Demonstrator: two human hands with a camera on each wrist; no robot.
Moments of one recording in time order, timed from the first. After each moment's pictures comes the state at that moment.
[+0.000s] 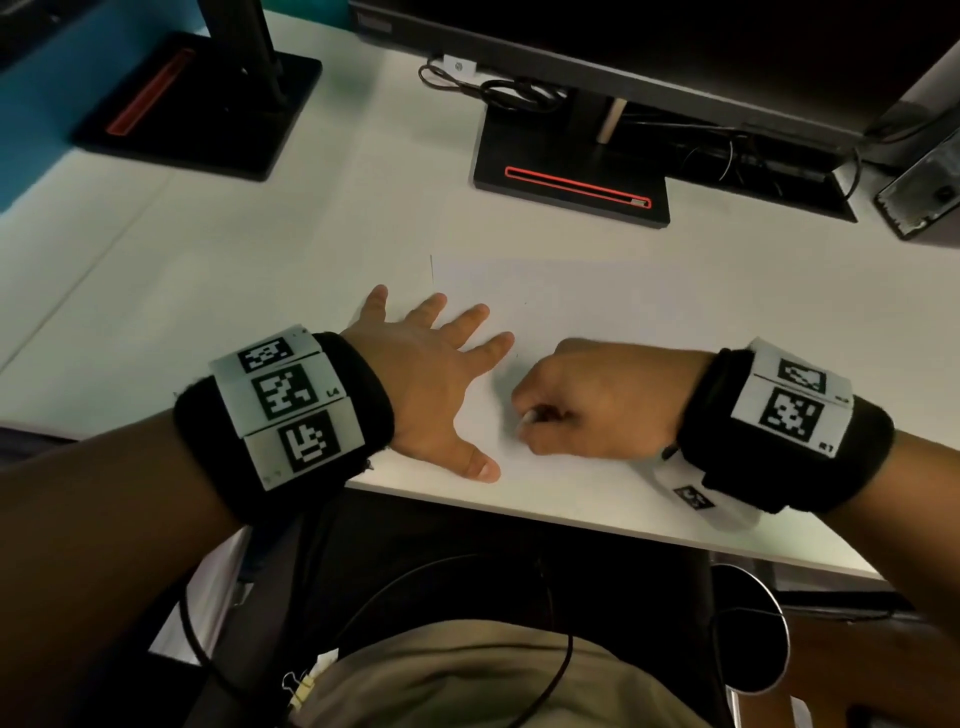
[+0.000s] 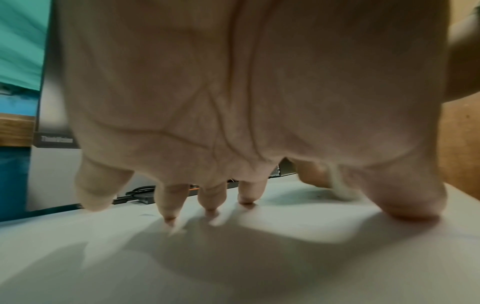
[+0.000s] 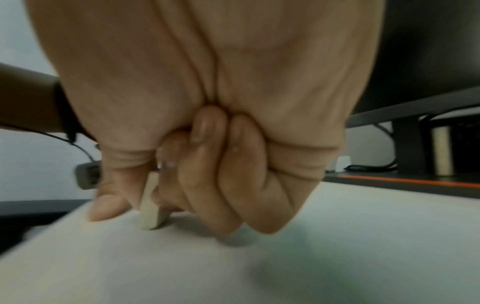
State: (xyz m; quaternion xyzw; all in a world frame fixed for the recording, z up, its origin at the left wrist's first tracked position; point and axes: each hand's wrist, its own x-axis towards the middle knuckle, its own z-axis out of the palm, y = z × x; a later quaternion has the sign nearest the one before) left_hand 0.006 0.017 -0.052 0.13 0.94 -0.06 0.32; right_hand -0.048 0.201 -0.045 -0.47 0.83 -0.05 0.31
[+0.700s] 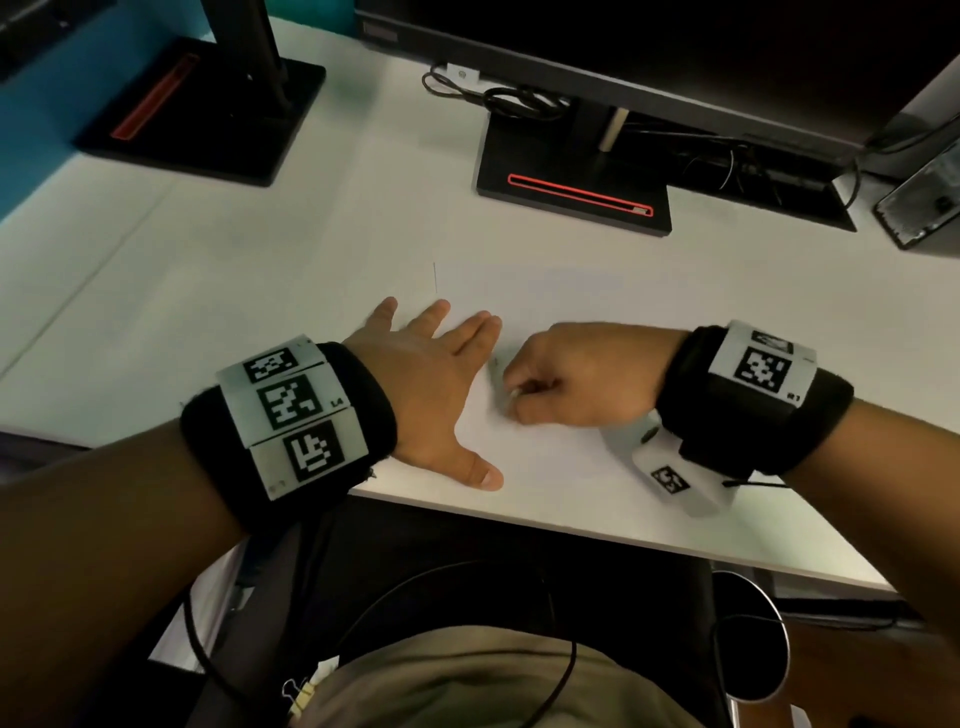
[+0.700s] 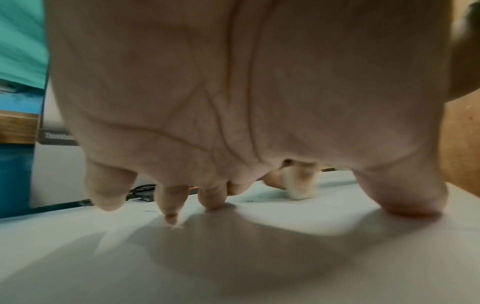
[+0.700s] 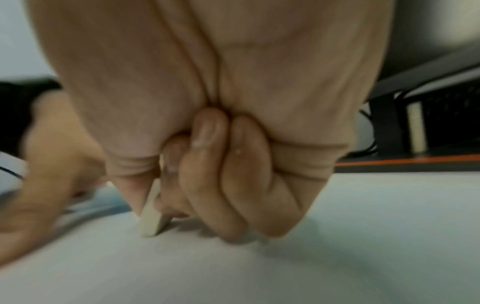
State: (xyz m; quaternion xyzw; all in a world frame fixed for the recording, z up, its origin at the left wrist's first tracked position) left_hand 0.007 0.013 -0.054 0.13 0.94 -0.05 0.31; right_hand -0.069 0.185 -0.044 -0.44 0.84 -0.02 0.32
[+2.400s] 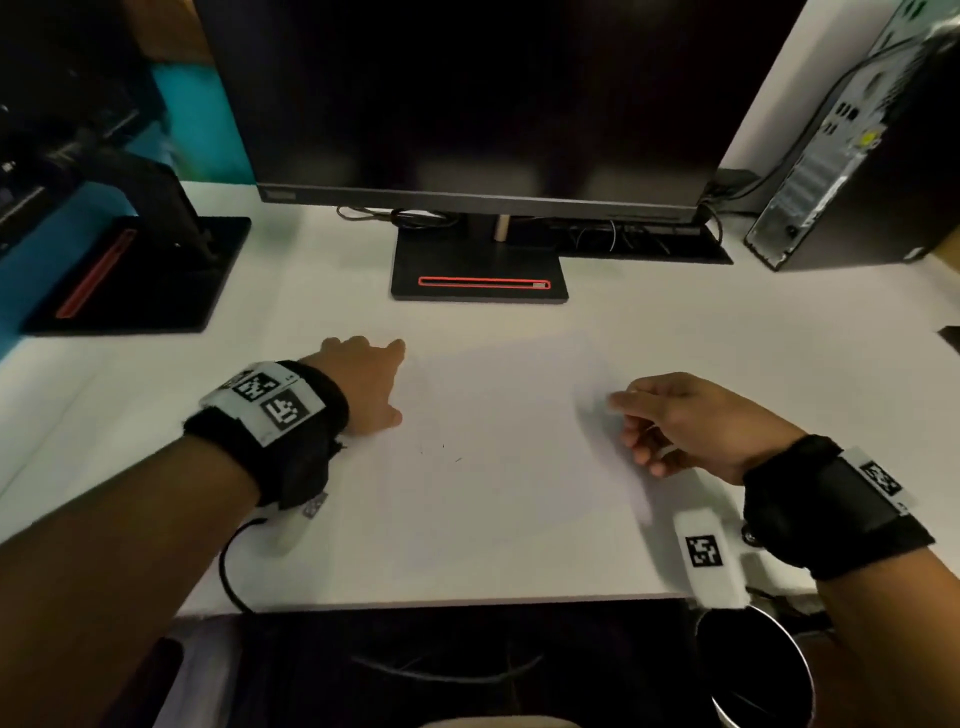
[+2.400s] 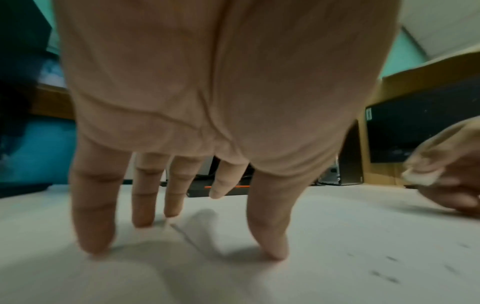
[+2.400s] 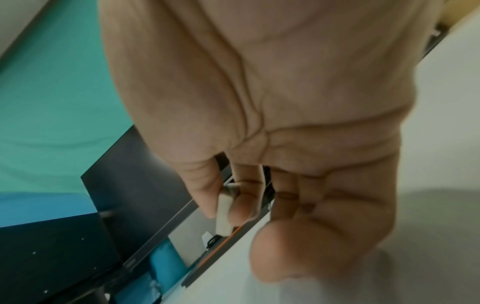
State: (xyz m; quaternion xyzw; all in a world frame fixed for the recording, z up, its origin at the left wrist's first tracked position) left_hand -0.076 0.011 -0.038 0.01 0.97 -0.01 0.23; right_hand -0.074 0.339 -0.049 0.05 0.83 -0.49 0.25
